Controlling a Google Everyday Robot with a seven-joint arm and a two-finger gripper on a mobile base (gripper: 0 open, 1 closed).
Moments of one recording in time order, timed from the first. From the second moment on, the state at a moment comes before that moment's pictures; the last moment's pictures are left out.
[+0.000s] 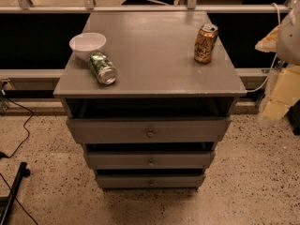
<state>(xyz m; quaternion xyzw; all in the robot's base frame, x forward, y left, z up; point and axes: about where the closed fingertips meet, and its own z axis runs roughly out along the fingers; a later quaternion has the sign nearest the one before) 0.438 -0.216 0.979 -0.60 0.78 -0.04 0.16</state>
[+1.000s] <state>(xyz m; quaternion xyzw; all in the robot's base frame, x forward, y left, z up) 0.416 -0.206 0.893 -0.62 0.76 -0.02 0.21</state>
